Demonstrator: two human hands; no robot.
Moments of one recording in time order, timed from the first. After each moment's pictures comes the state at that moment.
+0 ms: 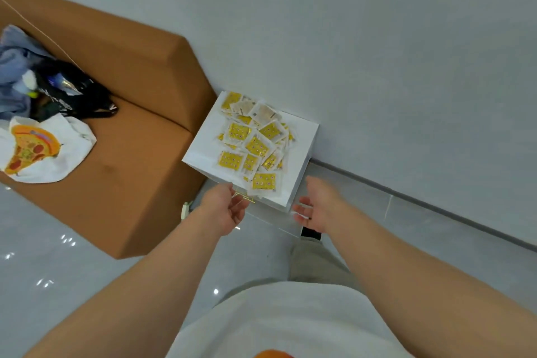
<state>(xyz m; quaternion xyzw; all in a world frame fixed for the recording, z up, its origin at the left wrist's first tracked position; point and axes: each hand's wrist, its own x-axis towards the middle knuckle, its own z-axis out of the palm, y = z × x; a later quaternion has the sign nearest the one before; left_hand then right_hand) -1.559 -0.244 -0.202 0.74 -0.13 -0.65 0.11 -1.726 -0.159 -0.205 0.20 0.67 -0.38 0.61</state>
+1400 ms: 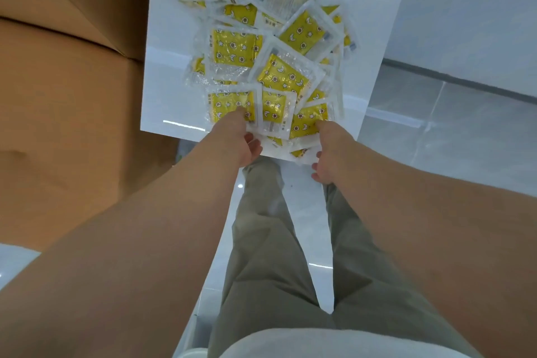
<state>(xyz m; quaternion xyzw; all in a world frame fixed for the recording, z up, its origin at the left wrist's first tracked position) -1.571 -0.467 -0.492 0.79 -0.06 -0.61 -0.10 -1.678 -0.357 -0.475 0.44 0.69 -0.25 0.52</state>
